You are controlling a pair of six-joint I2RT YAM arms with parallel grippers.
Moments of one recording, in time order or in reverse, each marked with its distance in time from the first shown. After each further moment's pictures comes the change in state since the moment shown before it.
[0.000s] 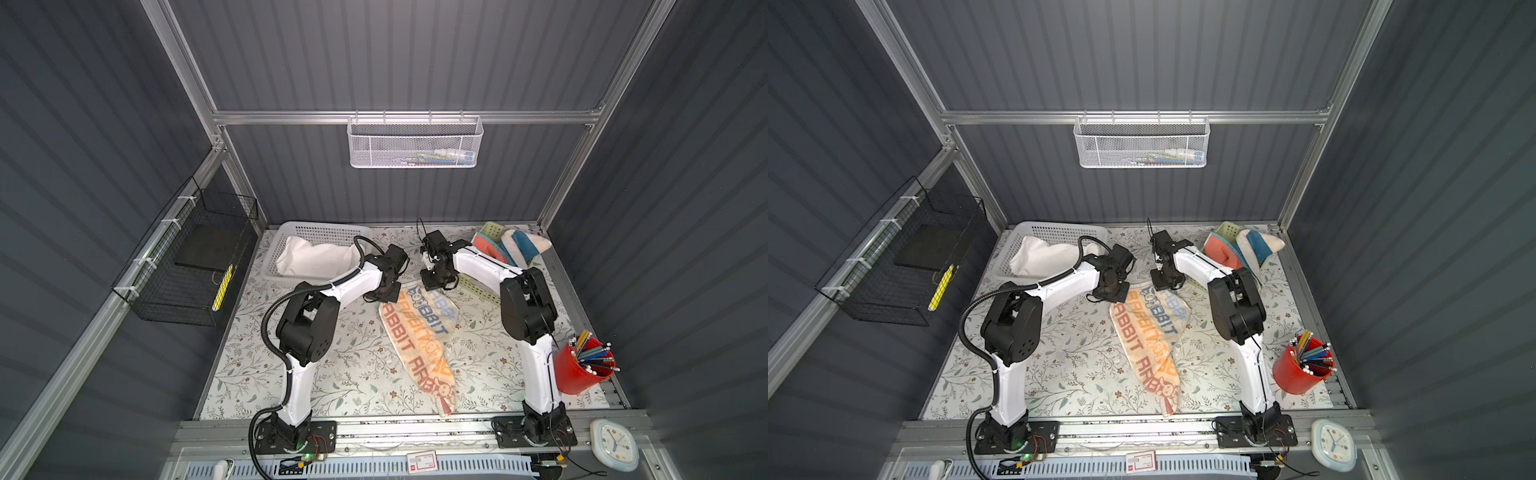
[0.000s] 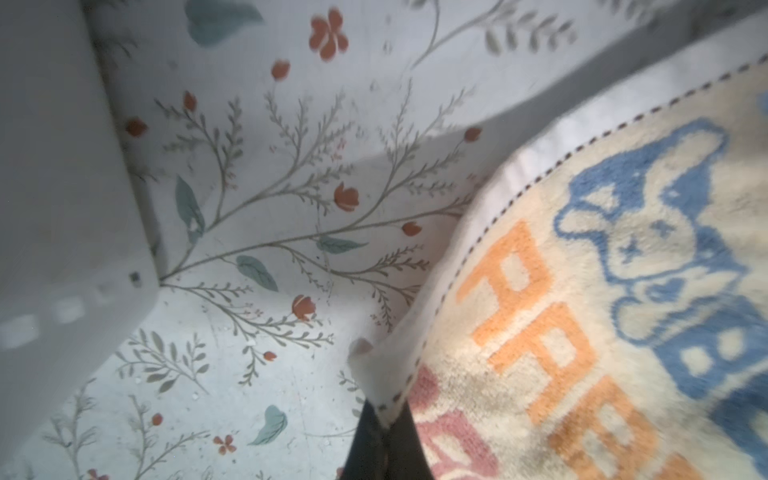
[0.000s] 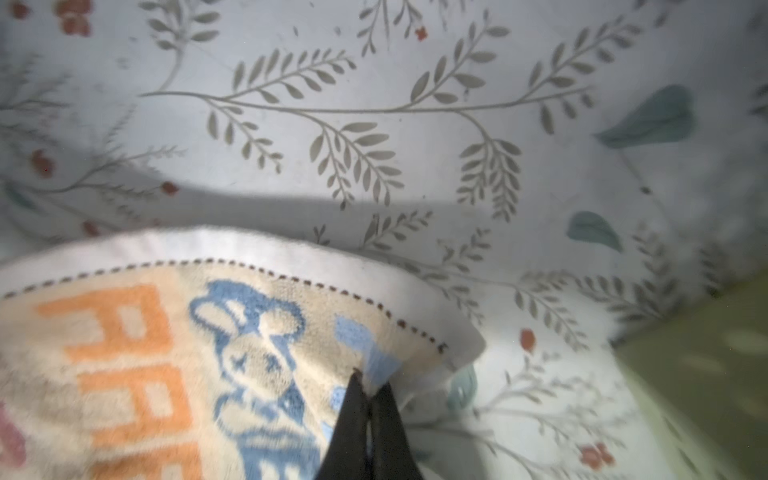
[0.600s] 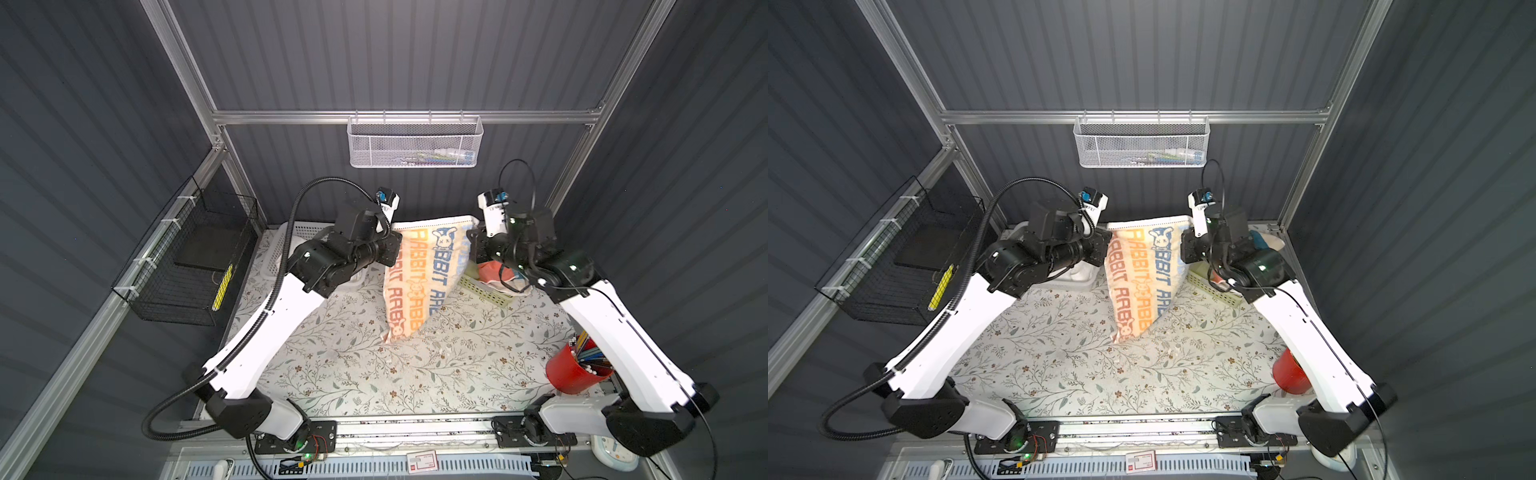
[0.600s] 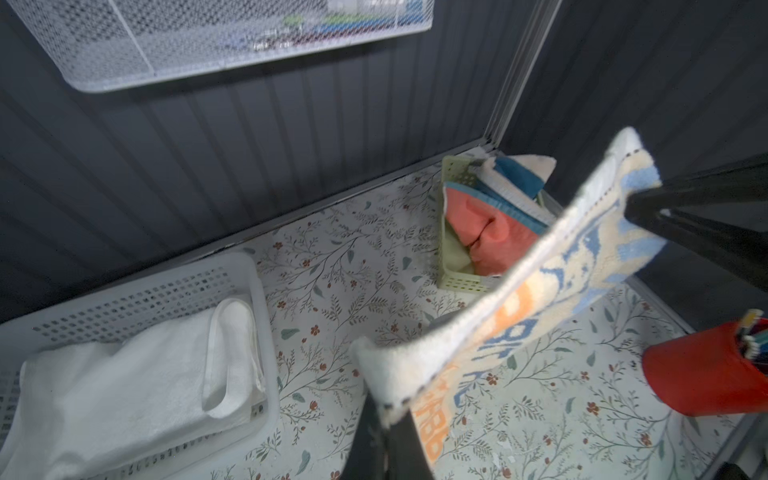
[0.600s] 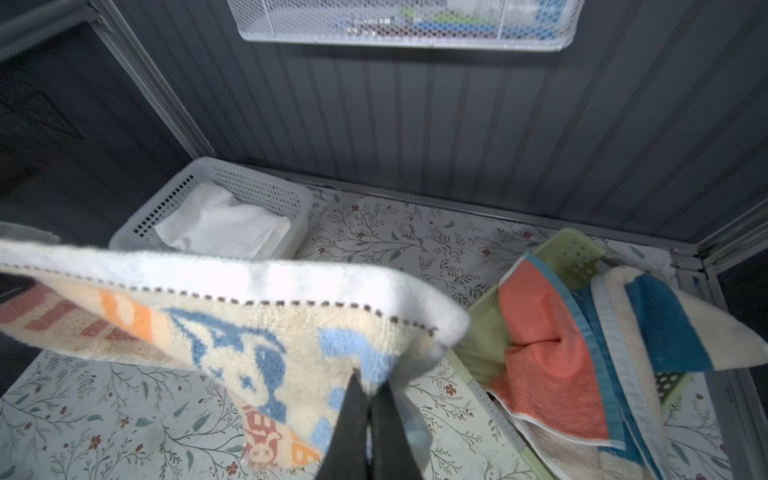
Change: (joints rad) left arm -0.124 -0.574 0.254 -0.018 0.016 0.161; right arm 0.065 -0.852 -0.080 0.040 0.163 0.042
